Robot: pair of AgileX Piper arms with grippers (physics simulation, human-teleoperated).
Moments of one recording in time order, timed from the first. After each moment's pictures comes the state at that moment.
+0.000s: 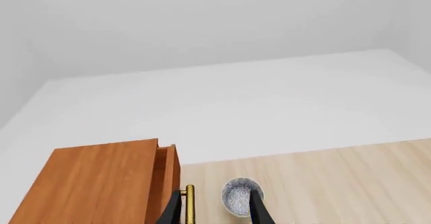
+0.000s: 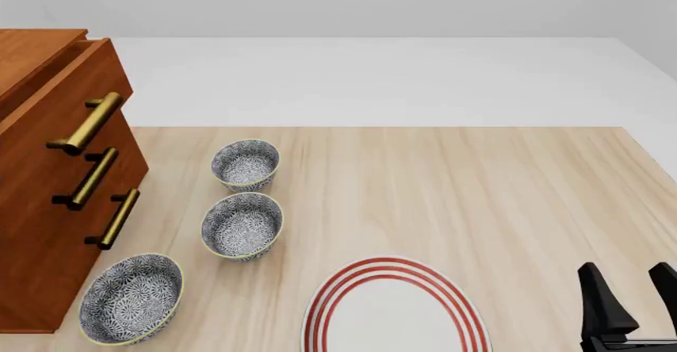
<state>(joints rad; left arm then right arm) -0.08 0.99 -1.77 0.99 0.06 0.00 0.01 0.00 0.00 0.00</state>
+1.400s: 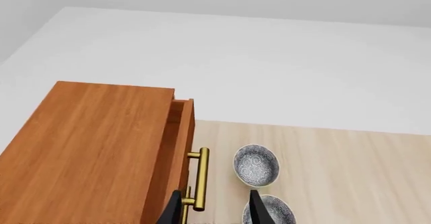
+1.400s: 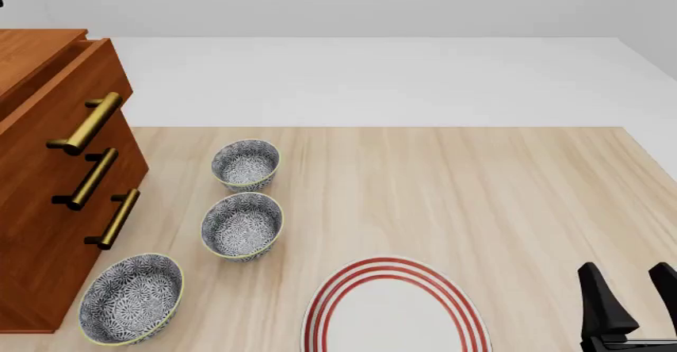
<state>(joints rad) 0.05 0.98 -1.51 0.92 -0.03 0.00 0.01 0.00 0.00 0.00</state>
